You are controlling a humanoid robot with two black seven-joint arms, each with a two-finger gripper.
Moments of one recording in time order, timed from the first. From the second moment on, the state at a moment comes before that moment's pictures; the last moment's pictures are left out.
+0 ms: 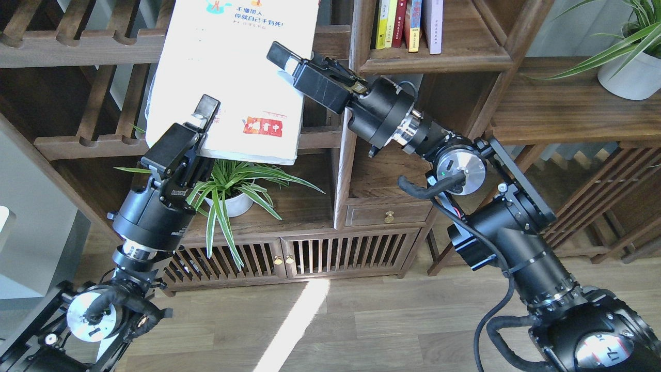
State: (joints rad) left arm -0.07 0.16 -1.13 -1.70 -0.15 -0.49 0.00; right arm 0.64 0.01 1.15 1.28 -0.29 0.45 -0.26
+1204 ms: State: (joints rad) left arm -0.08 0.15 -1.14 -1.74 -0.15 -0.49 0.00; right arm 0.70 0.01 1.13 1.25 -0.25 0.39 -0.25
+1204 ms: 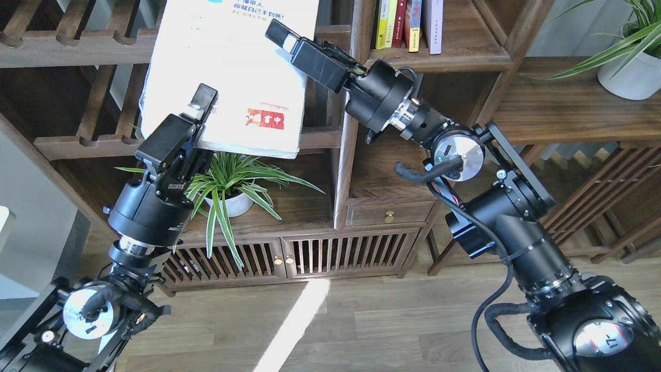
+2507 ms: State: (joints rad) left arm -0.11 0.15 -1.15 -1.73 -0.16 -0.49 0.00; right arm 0.71 0.01 1.05 1.28 -0.02 0.44 -0.25
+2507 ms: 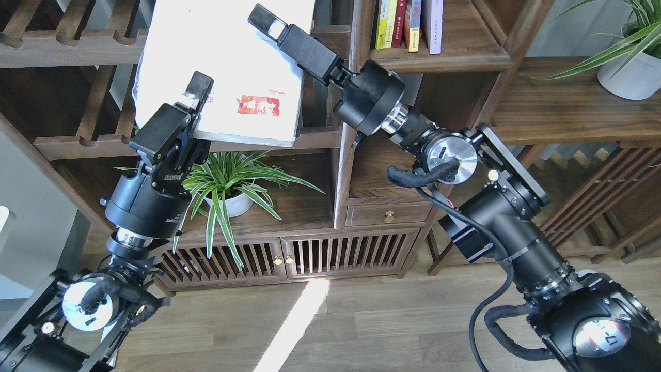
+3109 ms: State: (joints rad) left arm -0.11 0.16 -1.14 -1.73 -0.16 -0.49 0.00; right arm 0.71 0.01 1.01 1.29 0.02 0.45 -0.25
